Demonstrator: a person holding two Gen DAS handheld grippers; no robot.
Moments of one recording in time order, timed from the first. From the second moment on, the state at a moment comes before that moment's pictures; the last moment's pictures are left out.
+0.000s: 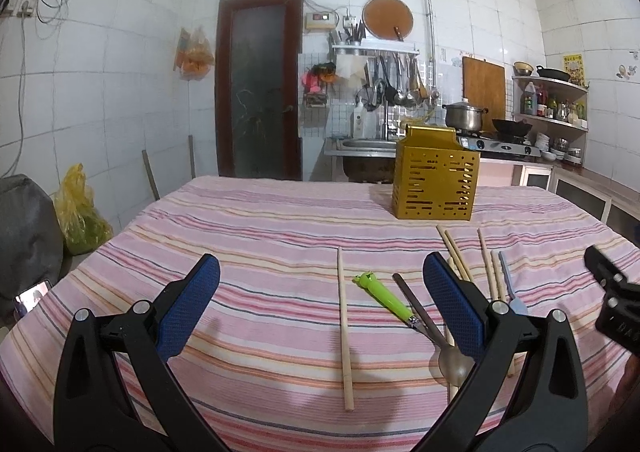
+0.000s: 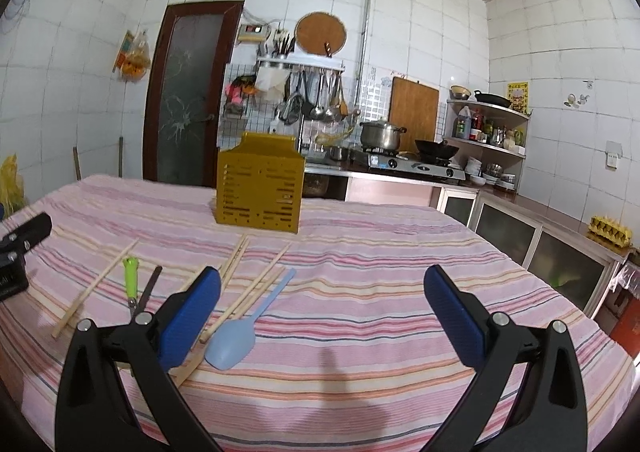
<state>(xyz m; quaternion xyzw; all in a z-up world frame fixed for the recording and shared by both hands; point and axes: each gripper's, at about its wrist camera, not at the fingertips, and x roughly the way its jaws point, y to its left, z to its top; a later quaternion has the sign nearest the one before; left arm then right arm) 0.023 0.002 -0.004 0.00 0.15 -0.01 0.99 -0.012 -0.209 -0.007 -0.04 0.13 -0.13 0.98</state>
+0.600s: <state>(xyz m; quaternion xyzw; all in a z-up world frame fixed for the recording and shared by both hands) 0.133 0.002 0.020 0.03 0.25 -0.05 0.97 0.113 -0.212 -0.006 -0.04 0.27 -0.13 0.95</state>
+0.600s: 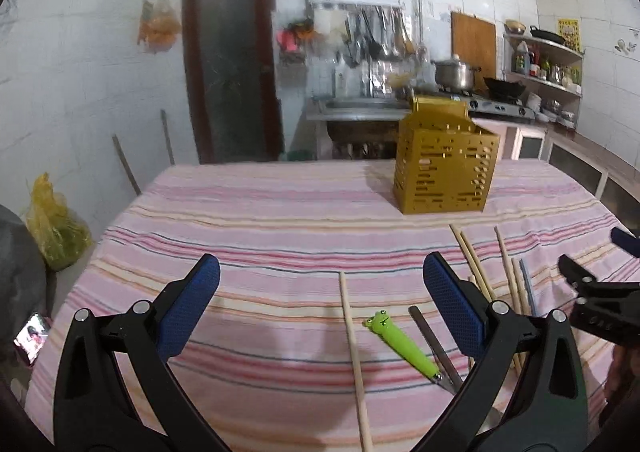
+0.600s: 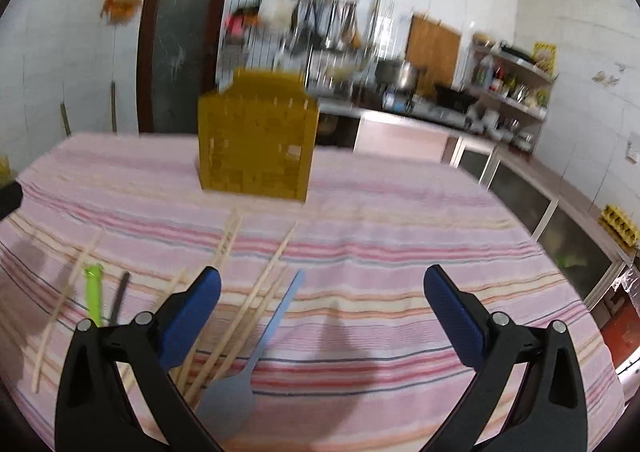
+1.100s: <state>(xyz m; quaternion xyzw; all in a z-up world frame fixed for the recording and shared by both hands) 0.209 0.000 -0.043 0.05 0.37 -0.05 0.93 0.165 -0.234 -0.049 -0.02 0.38 -0.19 0.91</state>
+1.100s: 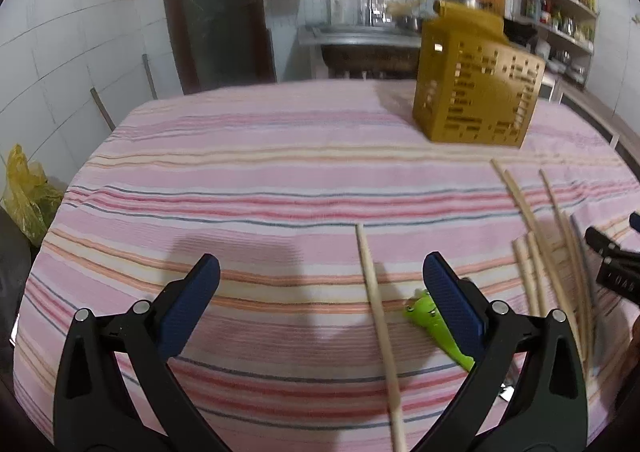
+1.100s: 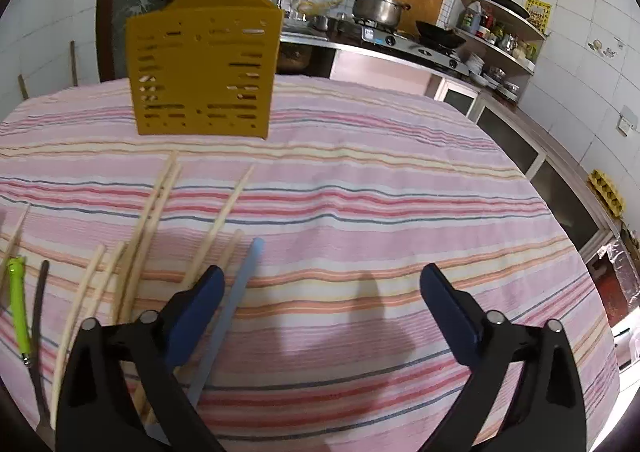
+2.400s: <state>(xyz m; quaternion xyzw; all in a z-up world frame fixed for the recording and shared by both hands) 0.251 -0.018 -0.063 0.05 0.48 -0.06 0.87 0.202 -0.232 -0.056 0.07 0.44 -0.15 0.88</state>
